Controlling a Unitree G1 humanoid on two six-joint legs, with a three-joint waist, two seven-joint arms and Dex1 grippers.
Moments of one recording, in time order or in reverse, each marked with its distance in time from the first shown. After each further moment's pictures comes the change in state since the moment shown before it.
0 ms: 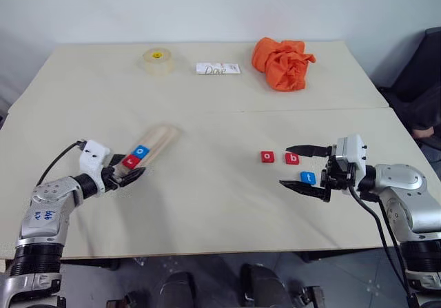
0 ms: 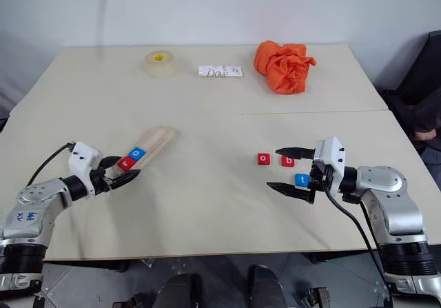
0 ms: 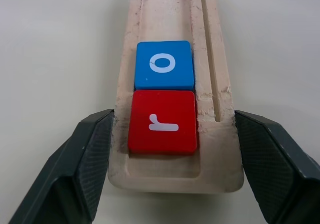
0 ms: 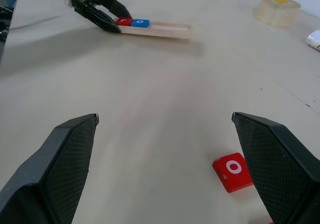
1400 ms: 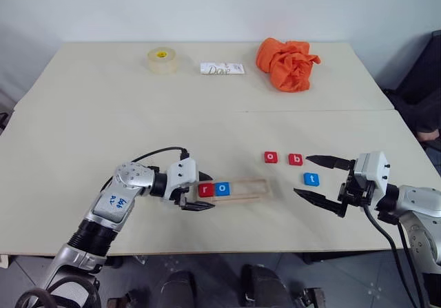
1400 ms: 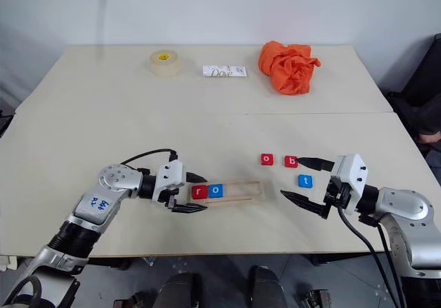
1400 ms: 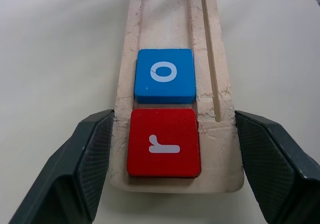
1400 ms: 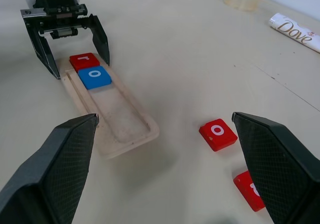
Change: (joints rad) left arm -0.199 -0.123 -0.476 -0.103 0.173 -0.075 -0.336; right arm 0.249 -0.020 -0.148 -0.189 0.004 0.005 -0.116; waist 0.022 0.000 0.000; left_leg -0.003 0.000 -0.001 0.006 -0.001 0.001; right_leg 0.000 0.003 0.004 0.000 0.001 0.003
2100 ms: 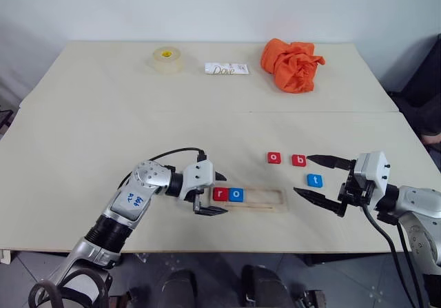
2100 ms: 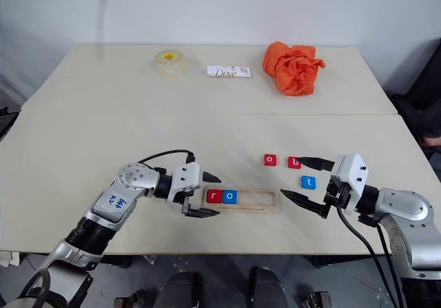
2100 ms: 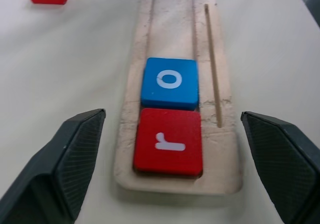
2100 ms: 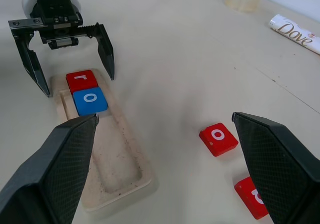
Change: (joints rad) left arm -0.051 -0.052 -0.061 -0.015 0.040 0.036 0.017; right arm 0.008 0.000 0.000 -0.007 0.000 0.001 -0.024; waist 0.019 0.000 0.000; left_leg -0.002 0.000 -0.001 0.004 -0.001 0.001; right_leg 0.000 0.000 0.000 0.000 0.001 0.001
